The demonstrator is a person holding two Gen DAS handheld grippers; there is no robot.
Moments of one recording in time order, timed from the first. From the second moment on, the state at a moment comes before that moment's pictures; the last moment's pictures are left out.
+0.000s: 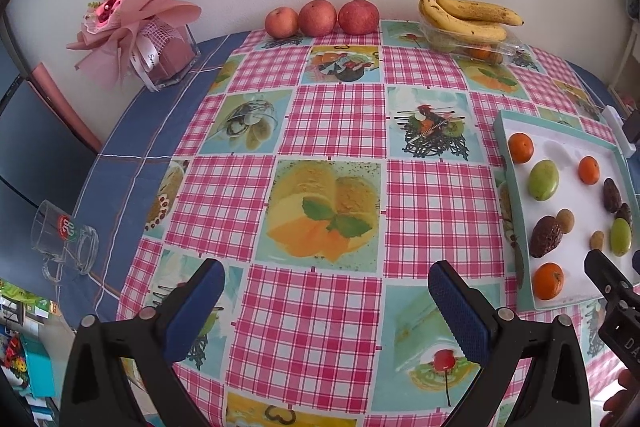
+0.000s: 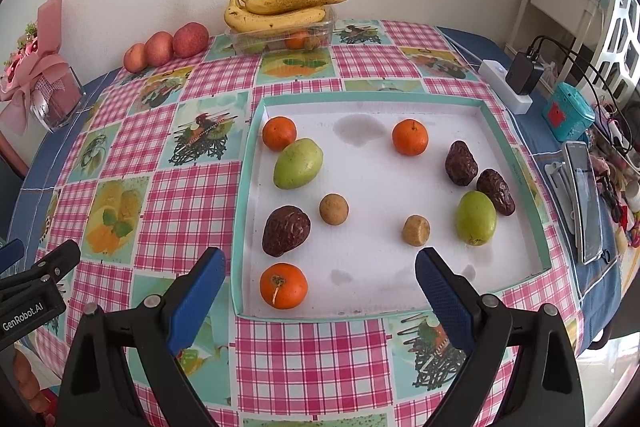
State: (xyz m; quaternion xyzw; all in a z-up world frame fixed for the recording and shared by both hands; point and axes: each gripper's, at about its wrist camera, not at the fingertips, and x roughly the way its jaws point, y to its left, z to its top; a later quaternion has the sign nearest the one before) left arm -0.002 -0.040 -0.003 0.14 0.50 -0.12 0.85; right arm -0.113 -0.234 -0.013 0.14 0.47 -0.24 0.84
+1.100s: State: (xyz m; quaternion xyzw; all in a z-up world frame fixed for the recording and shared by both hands) left arm 0.001 -0.037 -0.004 0.13 0.51 -0.12 0.84; right arm -0.111 -0.230 -0.016 0.14 0.47 -0.24 0.84
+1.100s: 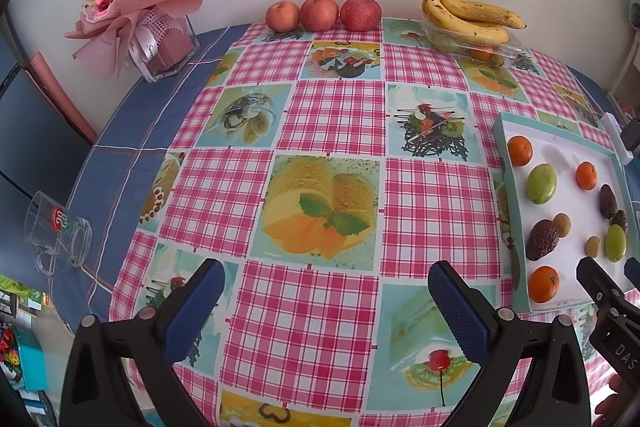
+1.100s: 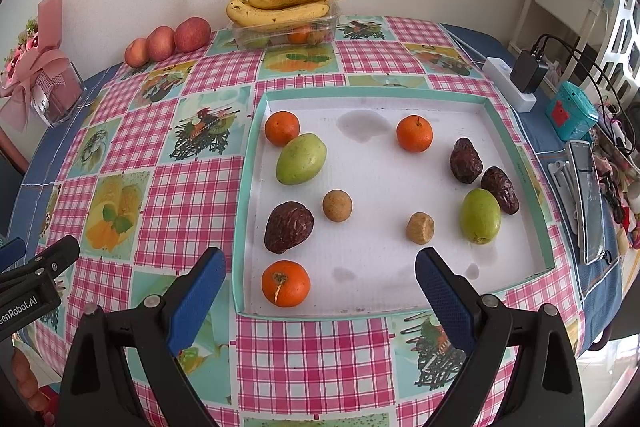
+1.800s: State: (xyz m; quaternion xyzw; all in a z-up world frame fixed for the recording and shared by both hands) left arm -0.001 -0.035 0.000 0.14 0.49 -0.10 0.85; right arm -0.110 -0.231 -0.016 0.14 0.47 -0.24 0.84
